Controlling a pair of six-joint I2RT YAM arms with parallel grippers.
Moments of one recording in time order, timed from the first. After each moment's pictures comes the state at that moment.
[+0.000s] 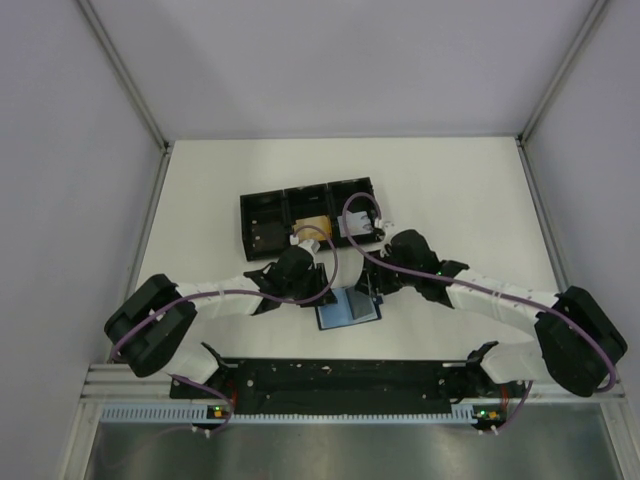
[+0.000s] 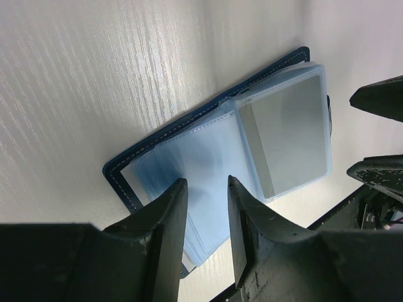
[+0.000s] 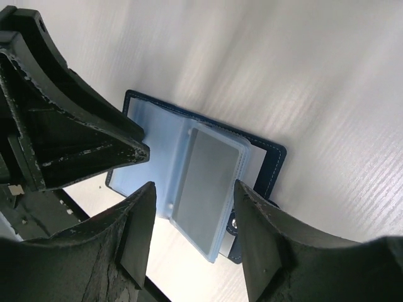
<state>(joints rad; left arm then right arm) -0.79 1.45 0.58 0.06 0.15 -0.82 0.71 1.29 0.62 -0.06 -0.20 0.48</state>
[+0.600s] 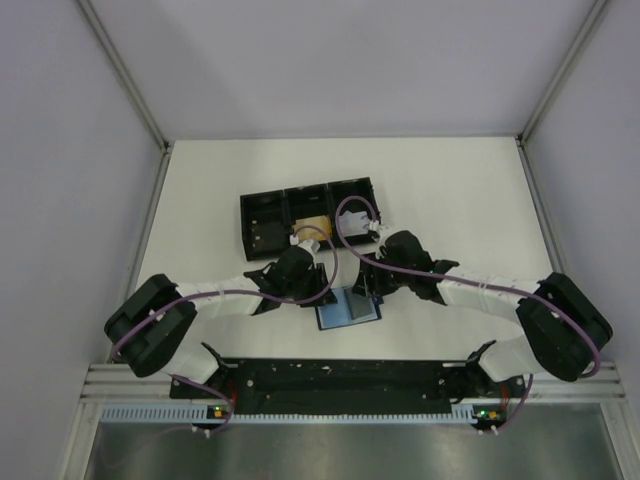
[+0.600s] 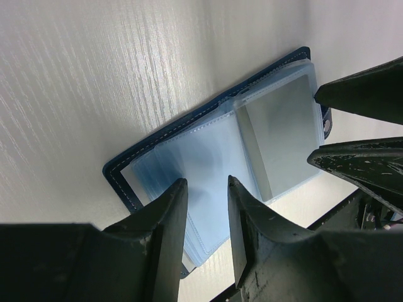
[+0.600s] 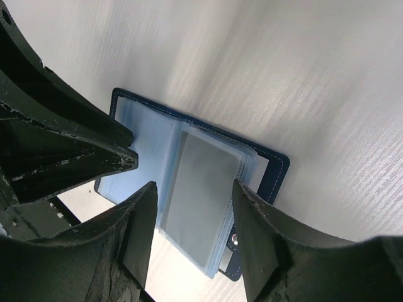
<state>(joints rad) -0.79 1.45 0.58 0.06 0.15 -0.82 0.71 1.38 0.62 0.01 -0.23 0.48</state>
